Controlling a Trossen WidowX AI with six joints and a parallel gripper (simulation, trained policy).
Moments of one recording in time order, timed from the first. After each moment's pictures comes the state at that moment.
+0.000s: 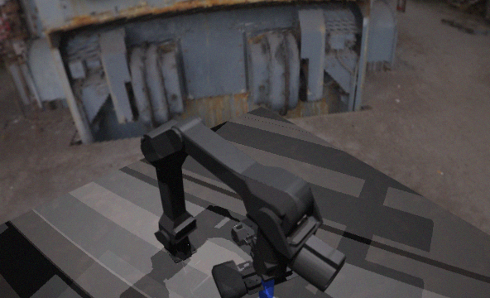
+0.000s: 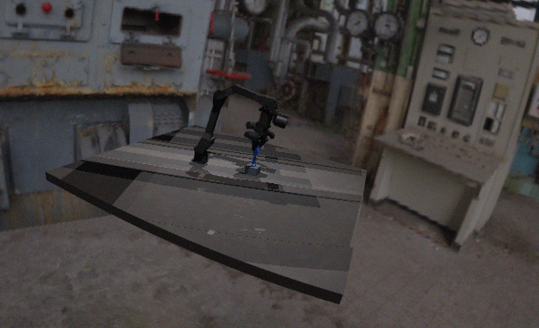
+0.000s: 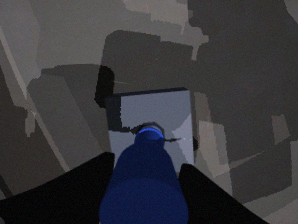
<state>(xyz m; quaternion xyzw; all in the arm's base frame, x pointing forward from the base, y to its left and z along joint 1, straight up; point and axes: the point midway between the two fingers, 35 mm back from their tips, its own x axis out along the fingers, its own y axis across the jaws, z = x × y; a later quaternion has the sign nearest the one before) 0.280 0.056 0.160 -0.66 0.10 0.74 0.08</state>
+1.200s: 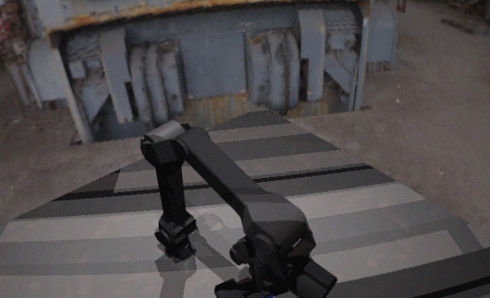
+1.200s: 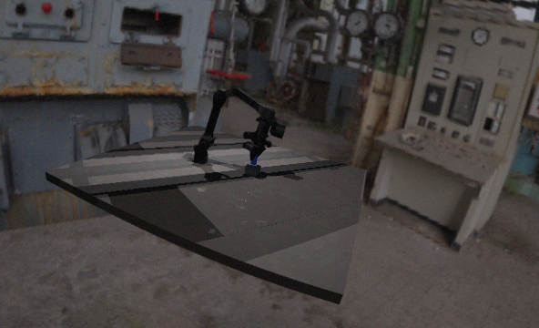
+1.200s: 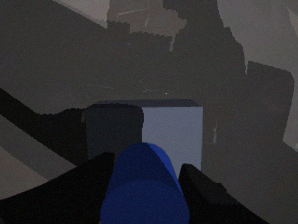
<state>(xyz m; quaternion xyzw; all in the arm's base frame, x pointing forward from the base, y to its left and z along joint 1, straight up) 0.276 0.055 0.106 -0.65 0.07 0.75 0.06</state>
